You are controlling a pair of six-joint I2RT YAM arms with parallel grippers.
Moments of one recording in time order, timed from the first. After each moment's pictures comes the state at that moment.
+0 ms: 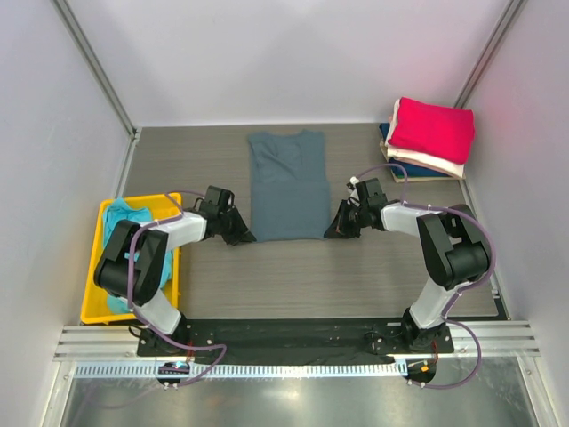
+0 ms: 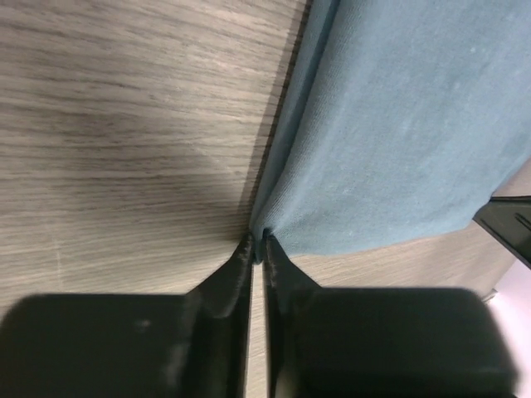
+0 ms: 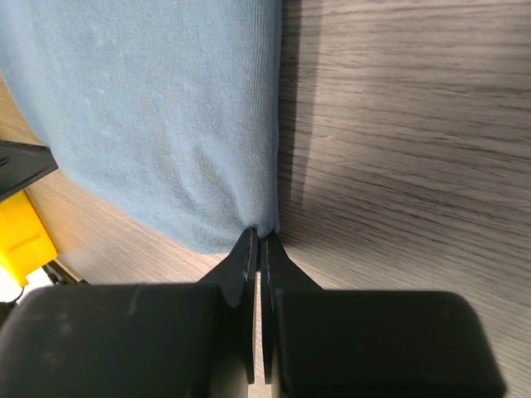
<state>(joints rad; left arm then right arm) -0.35 1.64 0.79 -0.16 0.26 -0.83 0.30 1.73 0.84 -0.11 -0.45 0.57</state>
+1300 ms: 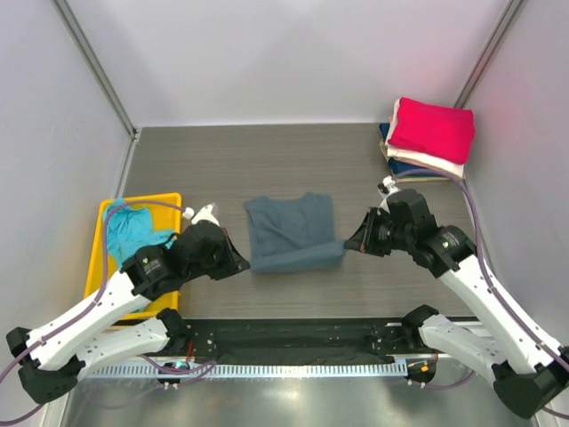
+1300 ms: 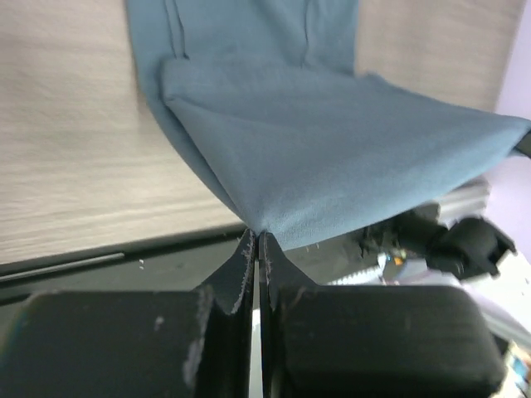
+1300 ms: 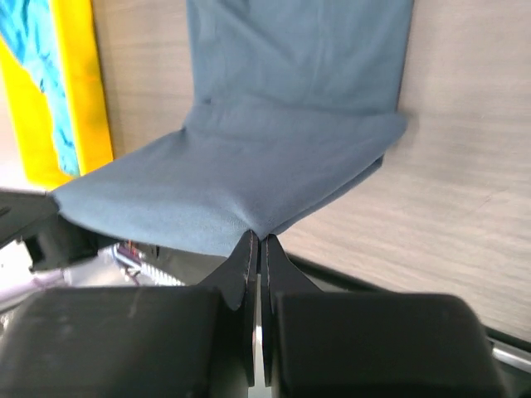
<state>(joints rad) -0.90 0.80 0.89 -0.87 -0.14 -1.08 0.51 0.86 0.92 -0.83 -0.20 0.71</state>
